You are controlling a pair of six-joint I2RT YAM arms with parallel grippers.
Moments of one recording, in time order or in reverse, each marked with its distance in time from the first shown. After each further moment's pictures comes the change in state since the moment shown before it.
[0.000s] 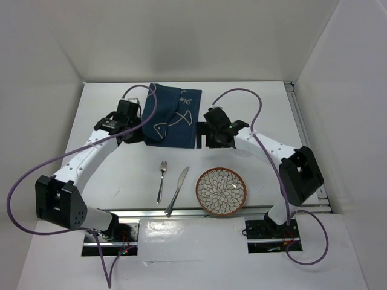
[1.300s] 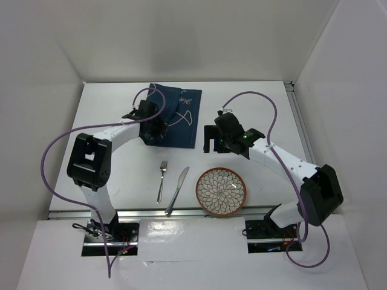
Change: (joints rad) left arm -0.010 0.431 0.029 0.329 0.109 -0.425; right arm 0.001 -0.240 -0.157 0.005 0.010 -0.005
